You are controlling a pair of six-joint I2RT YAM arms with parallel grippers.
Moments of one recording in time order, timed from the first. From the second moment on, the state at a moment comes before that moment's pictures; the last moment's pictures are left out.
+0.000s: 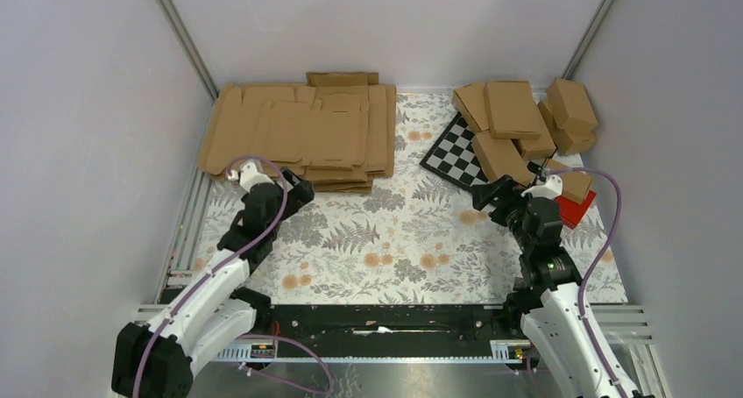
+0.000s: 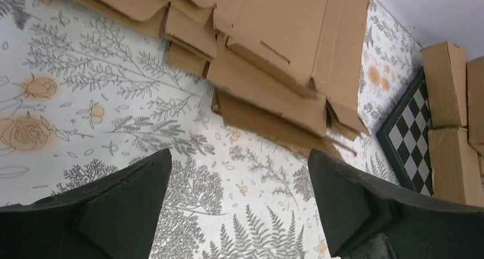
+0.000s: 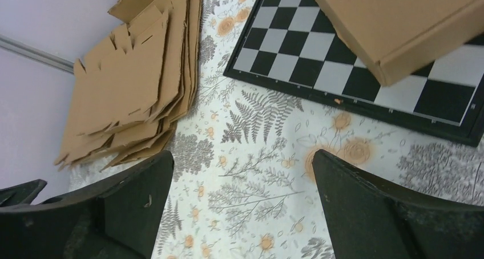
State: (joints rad) left arm -0.35 0.81 0.42 -0.06 -0.29 -0.78; right arm 0.18 0.54 0.40 -0.14 0.01 0.63
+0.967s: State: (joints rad) left arm 0.16 1.67 0.89 0.06 0.03 -0.93; right arm 0.19 0.45 0.36 -0.25 -0.05 0.89
